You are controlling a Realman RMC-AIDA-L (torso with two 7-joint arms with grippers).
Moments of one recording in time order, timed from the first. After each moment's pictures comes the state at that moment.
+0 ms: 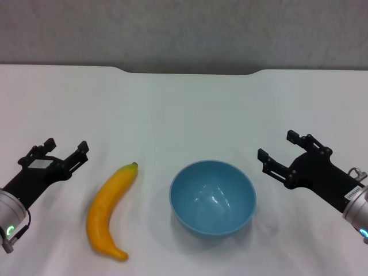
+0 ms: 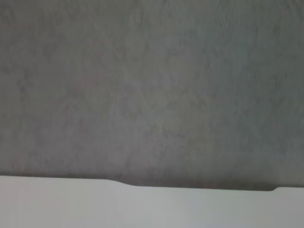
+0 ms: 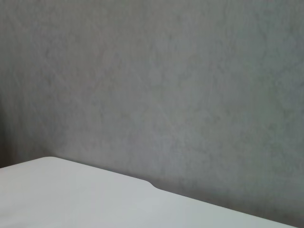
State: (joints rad) left arm -0.34 -2.05 -1.51 -0.33 0.22 -0.91 2.48; right arm 0.29 2.02 -1.86 -0.49 2.87 0.91 -2.63
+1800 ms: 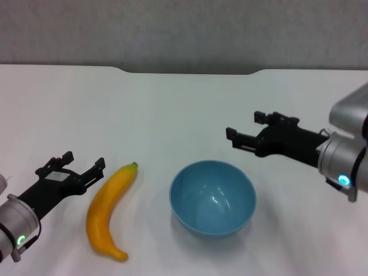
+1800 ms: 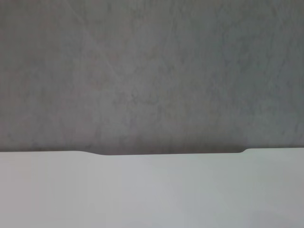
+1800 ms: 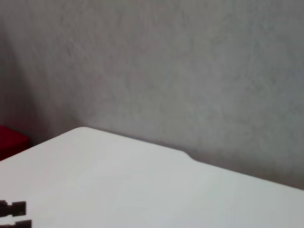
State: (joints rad) left arm -0.34 -2.04 -1.43 -0.33 0.28 -0.86 2.46; right arm 0.26 2.00 -1.74 -1.10 1.77 0.54 -1.44
